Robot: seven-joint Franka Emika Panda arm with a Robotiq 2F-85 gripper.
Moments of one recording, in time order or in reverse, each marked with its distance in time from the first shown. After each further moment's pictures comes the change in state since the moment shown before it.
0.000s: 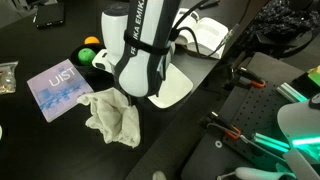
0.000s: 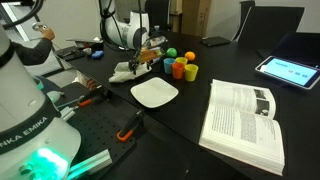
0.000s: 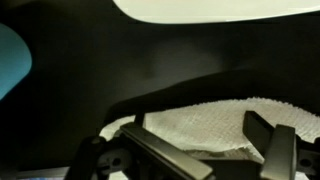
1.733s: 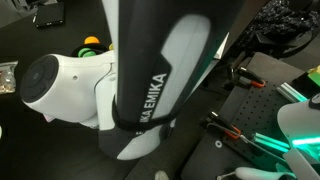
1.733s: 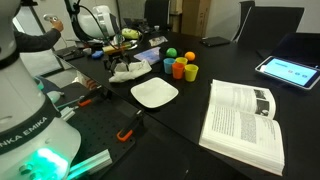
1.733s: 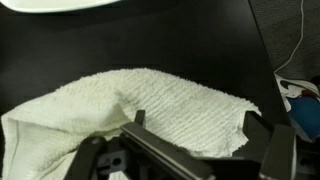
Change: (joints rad) arm 0.395 -0.082 -0.115 0.044 -0.328 -0.406 0.719
